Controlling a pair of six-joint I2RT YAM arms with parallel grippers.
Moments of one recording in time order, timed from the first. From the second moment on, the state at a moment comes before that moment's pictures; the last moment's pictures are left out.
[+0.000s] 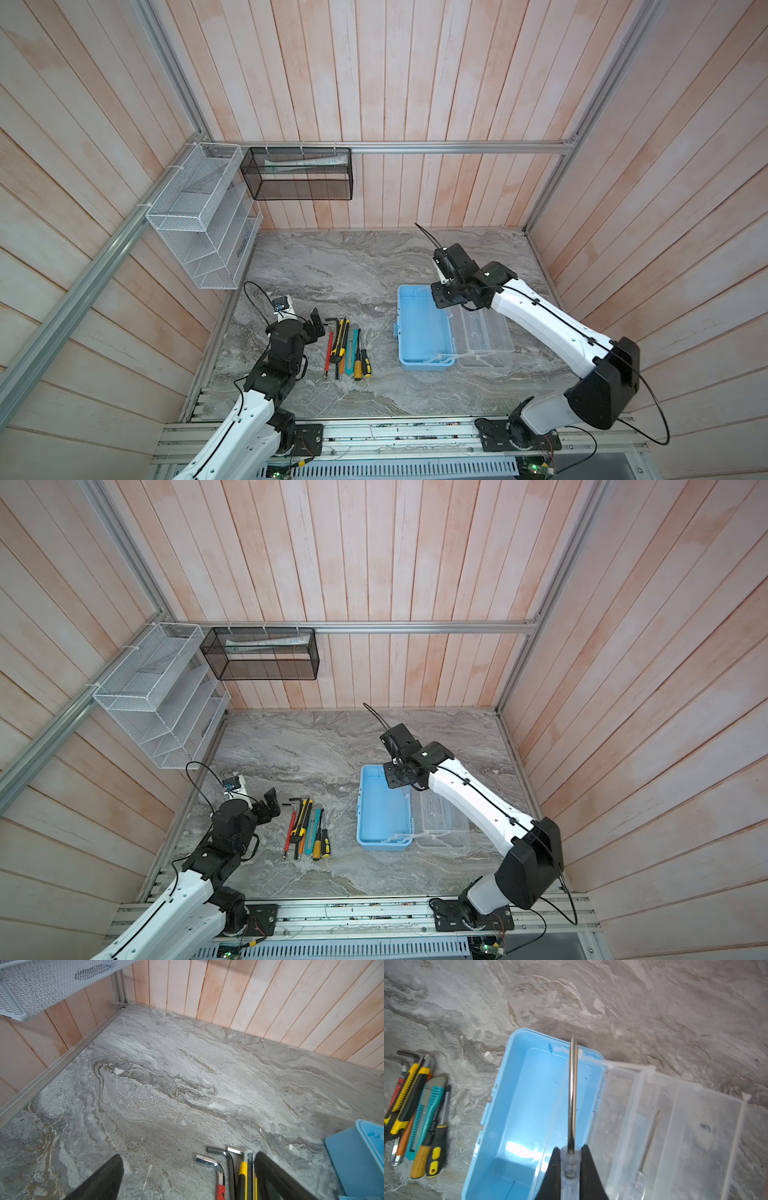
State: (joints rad) left arm -0.31 0.70 0.33 -0.09 -0.37 -0.36; right arm 0.64 1.45 1.34 -0.96 0.21 0.33
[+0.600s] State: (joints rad) left arm -0.31 0.72 0.33 -0.09 -0.37 -0.36; right arm 0.46 1.30 1.11 -0.93 0.23 0.34
